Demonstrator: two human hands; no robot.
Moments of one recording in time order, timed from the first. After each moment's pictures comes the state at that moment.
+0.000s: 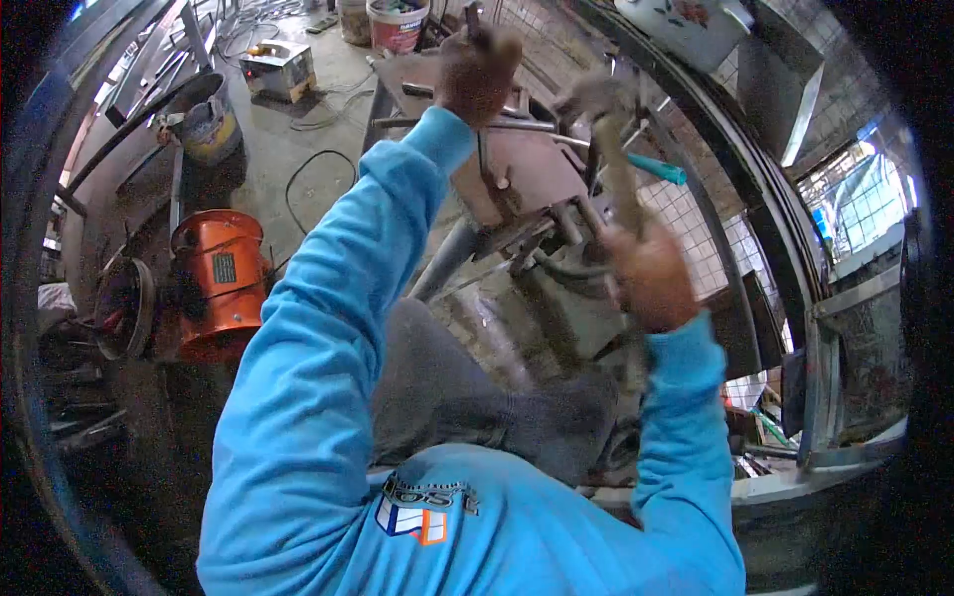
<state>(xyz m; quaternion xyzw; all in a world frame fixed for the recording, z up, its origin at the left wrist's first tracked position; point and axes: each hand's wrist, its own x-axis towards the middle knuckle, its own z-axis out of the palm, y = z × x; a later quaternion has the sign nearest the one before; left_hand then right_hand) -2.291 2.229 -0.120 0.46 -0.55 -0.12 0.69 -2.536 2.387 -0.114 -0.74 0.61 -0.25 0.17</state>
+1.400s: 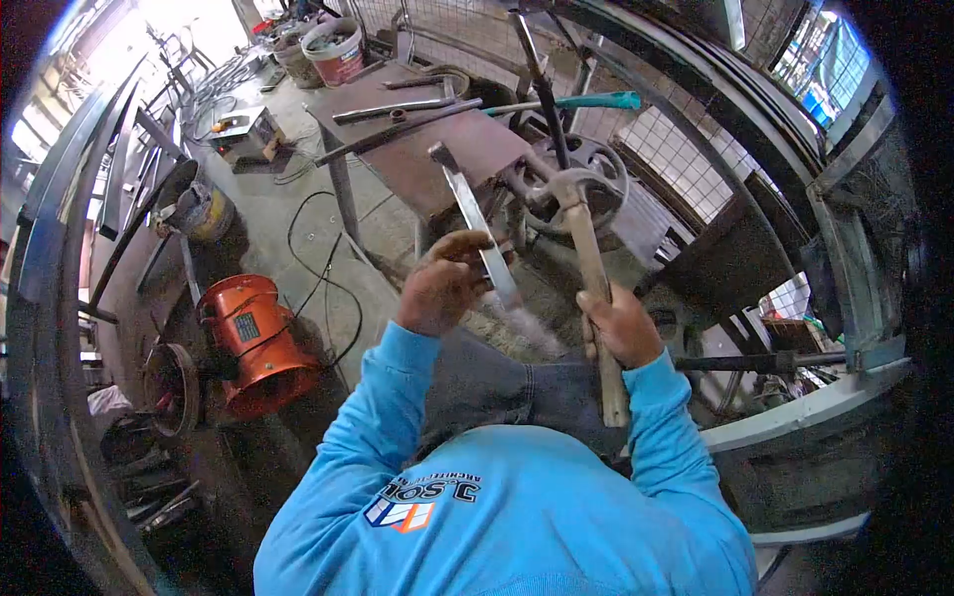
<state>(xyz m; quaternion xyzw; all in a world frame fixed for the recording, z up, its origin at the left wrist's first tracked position) -2.339 2.424 -0.243 0.20 -0.28 -0.78 0.53 -2.591 2.496 -0.201 -0.52 0.62 -0.33 0.50</state>
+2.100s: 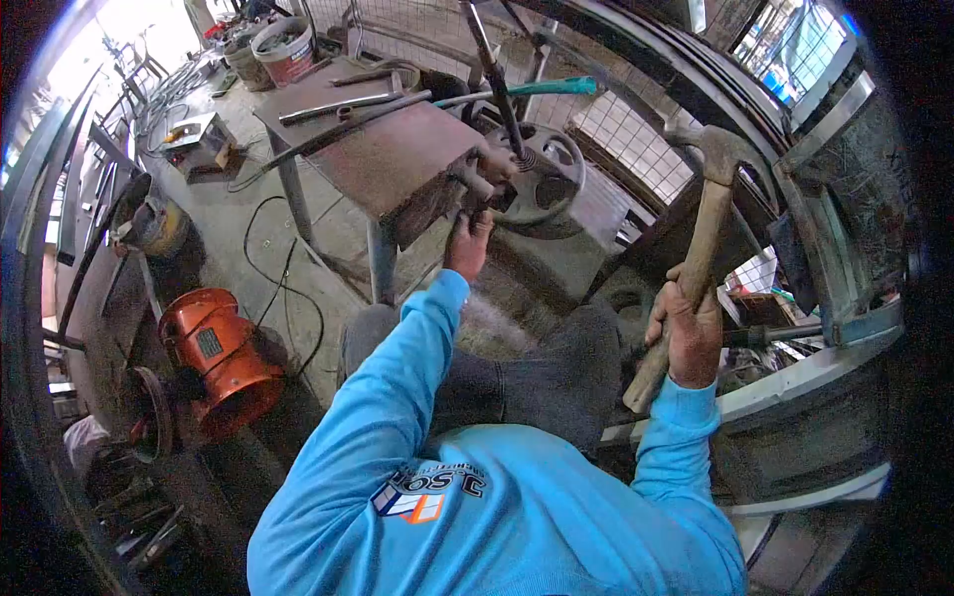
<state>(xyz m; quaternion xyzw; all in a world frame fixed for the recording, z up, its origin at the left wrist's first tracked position) -2.447 2.336 -0.390 0.51 -0.59 -0.45 0.43 -2.645 2.554 -0.151 -0.45 0.59 -0.58 0.34</state>
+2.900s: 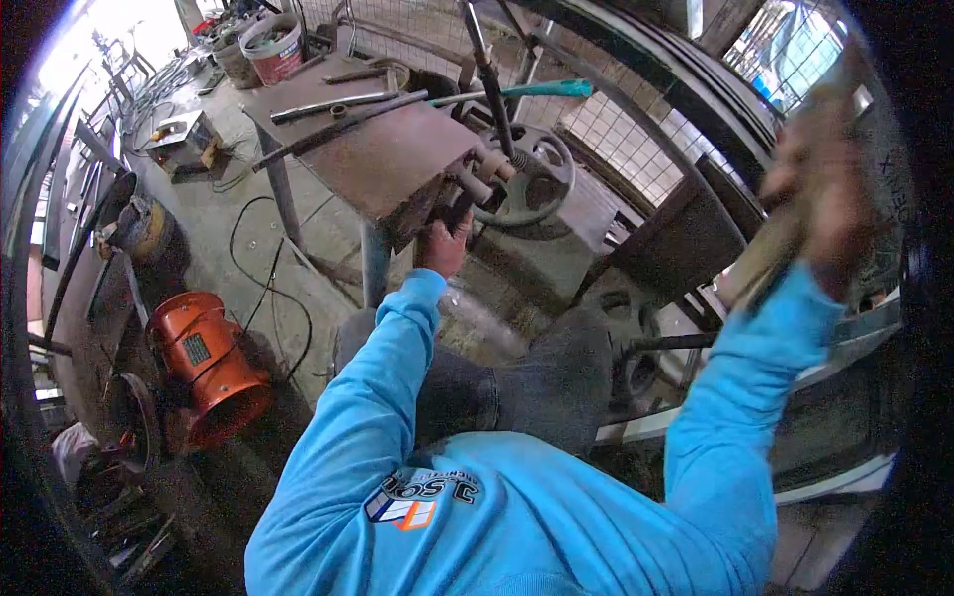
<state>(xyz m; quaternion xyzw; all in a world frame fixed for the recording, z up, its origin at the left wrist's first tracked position) -2.432 2.306 -0.439 0.61 -0.61 -0.29 0.42 -2.681 2.470 0.037 -0.65 0.50 -0.53 0.20</state>
